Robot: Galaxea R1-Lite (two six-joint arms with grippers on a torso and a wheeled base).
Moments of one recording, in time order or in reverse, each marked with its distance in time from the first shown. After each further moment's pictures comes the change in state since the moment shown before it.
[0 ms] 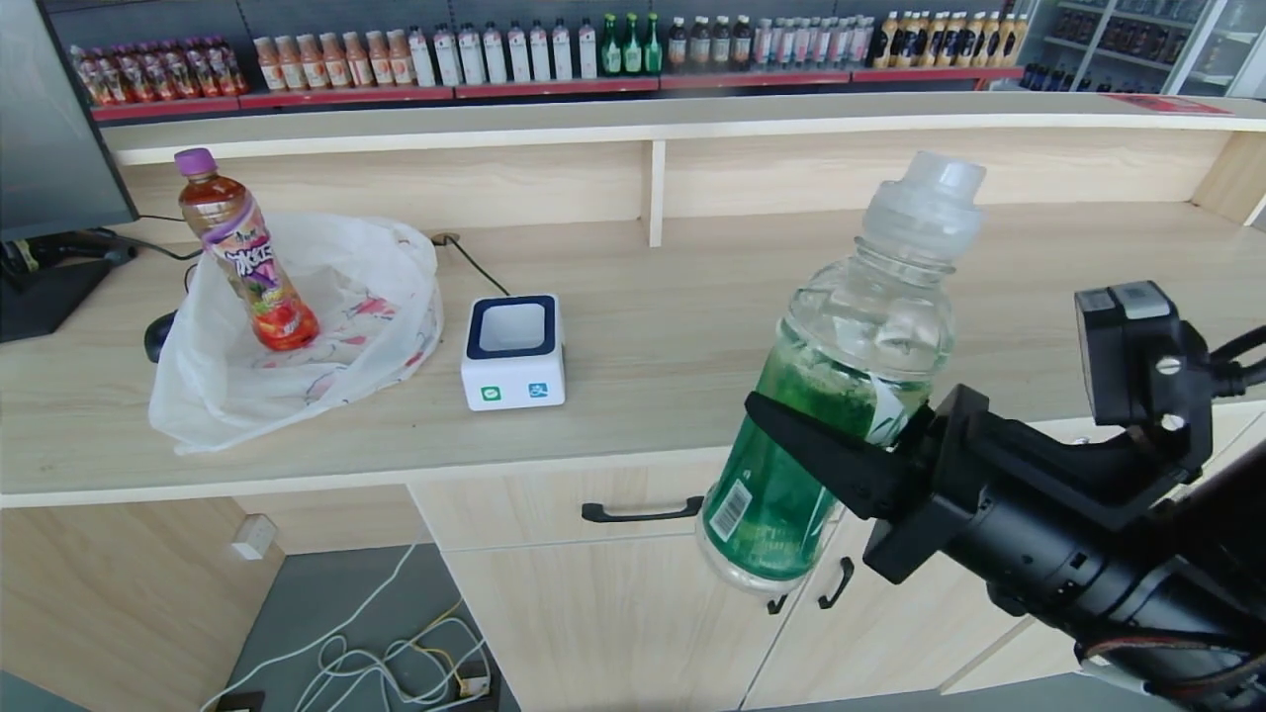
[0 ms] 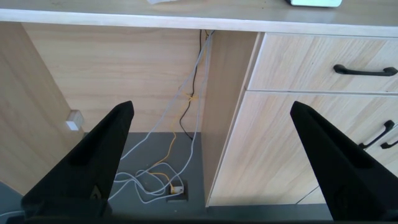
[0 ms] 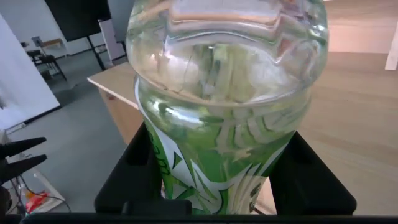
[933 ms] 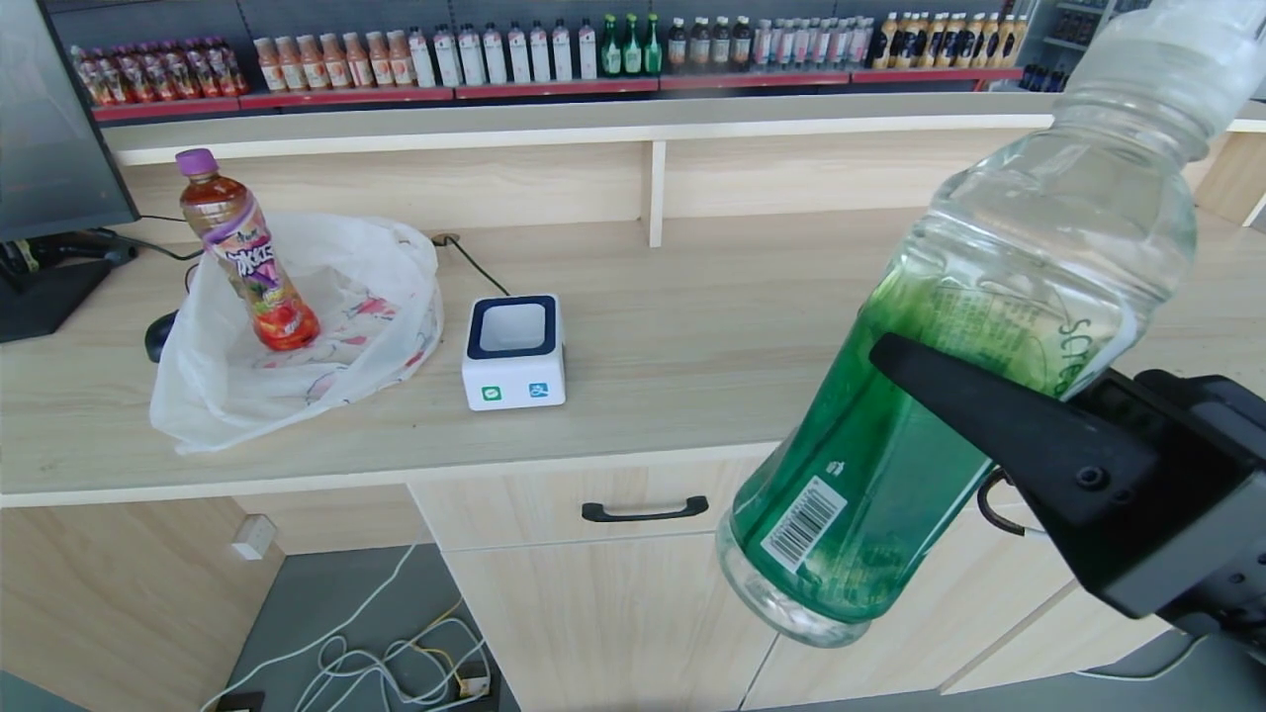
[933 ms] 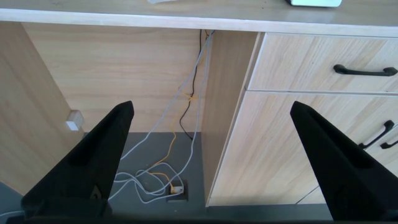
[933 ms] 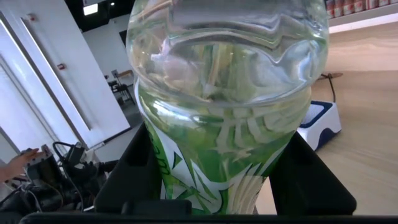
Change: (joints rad) left arm 0.001 0.000 0.000 0.000 0.000 0.000; right arm -0.003 -0.161 0.001 -0.003 0.210 0.244
